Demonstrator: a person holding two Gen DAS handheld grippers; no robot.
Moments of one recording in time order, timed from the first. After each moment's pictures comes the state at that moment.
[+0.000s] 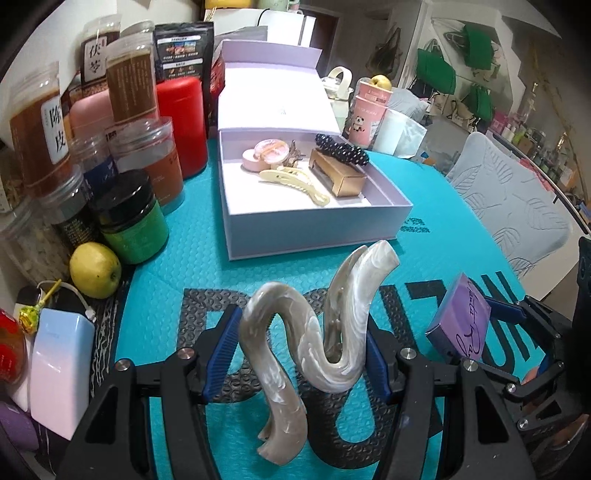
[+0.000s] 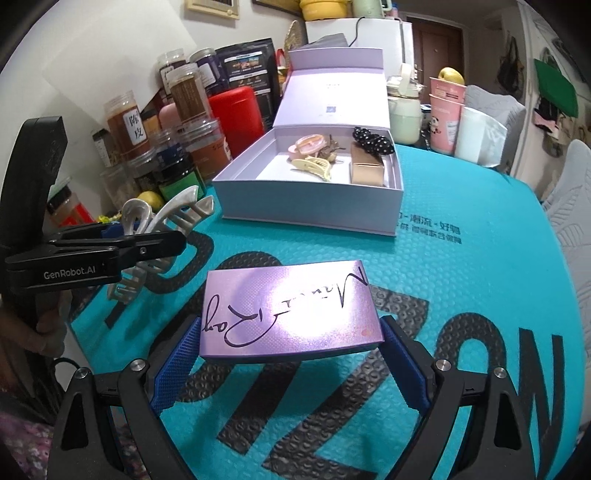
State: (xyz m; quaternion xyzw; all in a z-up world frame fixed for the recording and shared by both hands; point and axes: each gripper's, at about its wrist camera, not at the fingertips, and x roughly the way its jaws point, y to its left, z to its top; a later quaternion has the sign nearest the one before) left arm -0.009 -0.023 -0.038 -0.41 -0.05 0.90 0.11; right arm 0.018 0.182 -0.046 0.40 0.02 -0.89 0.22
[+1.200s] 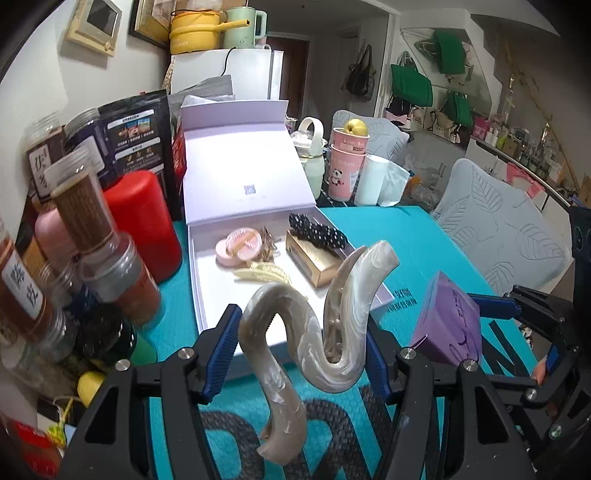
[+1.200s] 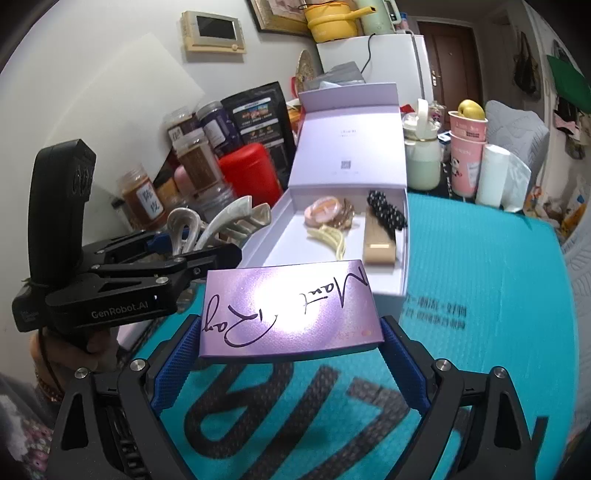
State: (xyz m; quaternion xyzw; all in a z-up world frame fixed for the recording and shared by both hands) left arm -0.080 0.008 0.030 -0.35 -0.01 0.93 0.13; right arm -0.054 0.196 0.028 0.37 -0.02 -0.88 0.28
